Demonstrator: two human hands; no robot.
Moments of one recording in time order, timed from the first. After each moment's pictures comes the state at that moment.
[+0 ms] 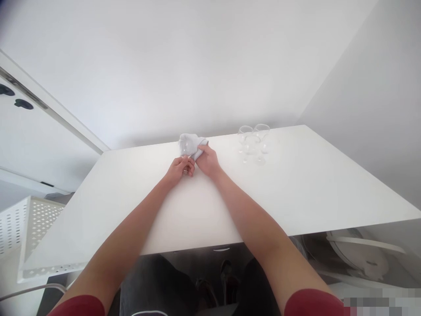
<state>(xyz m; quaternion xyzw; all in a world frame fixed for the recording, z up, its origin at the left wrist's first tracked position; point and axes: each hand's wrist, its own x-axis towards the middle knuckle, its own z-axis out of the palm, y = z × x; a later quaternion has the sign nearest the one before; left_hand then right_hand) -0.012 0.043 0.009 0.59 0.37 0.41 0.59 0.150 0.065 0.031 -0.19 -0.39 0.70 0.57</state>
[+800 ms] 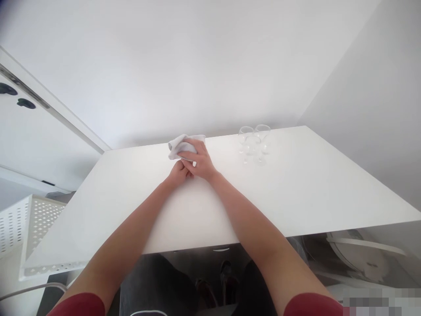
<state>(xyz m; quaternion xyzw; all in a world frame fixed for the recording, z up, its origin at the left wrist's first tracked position) -0.006 0.031 0.015 0.66 0.41 0.41 0.47 0.148 0.057 0.021 -0.27 -0.76 0.23 0.54</state>
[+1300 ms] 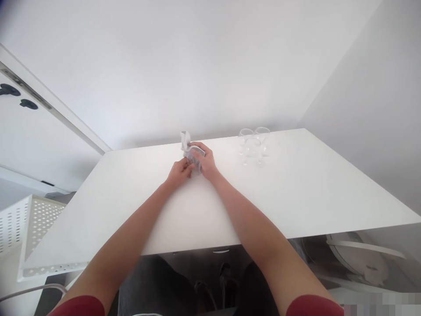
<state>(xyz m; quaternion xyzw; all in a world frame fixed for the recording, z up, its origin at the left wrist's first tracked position) -0.012 0.037 0.010 0.71 0.48 0.39 0.34 0.149 0.044 0.037 -0.25 -0.51 0.58 0.59</state>
